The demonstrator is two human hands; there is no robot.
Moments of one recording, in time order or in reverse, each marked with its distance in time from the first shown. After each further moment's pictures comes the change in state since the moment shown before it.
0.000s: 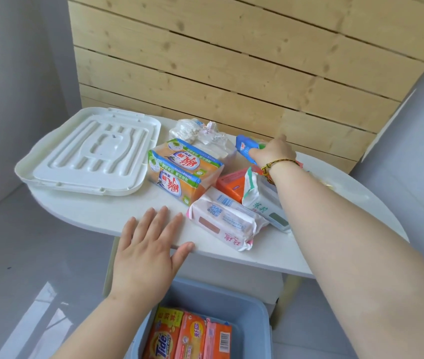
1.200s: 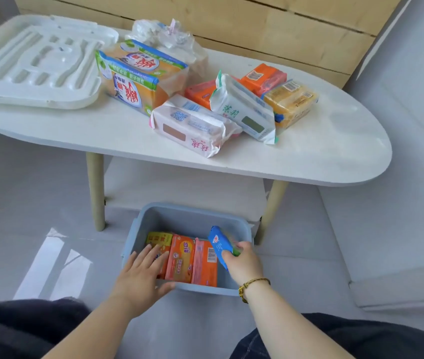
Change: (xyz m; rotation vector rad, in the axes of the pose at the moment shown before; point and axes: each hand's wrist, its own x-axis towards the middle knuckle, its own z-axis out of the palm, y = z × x) left_hand -0.109 -0.009 0.164 0.014 -0.646 0.097; right_hand -0.238 0.207 0.130 0.259 -0.503 0.437
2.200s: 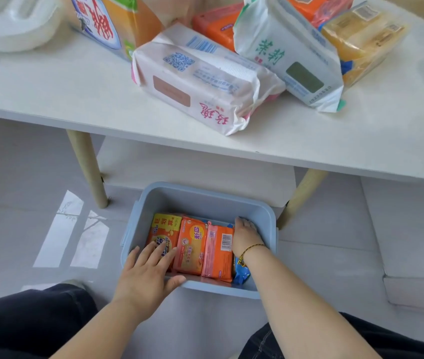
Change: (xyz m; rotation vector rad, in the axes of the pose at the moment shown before) left_hand 0.027 0.000 0.026 0.007 -0.098 -0.113; right_hand 0.114 0.014 0.053 -0.699 -0.303 -0.193
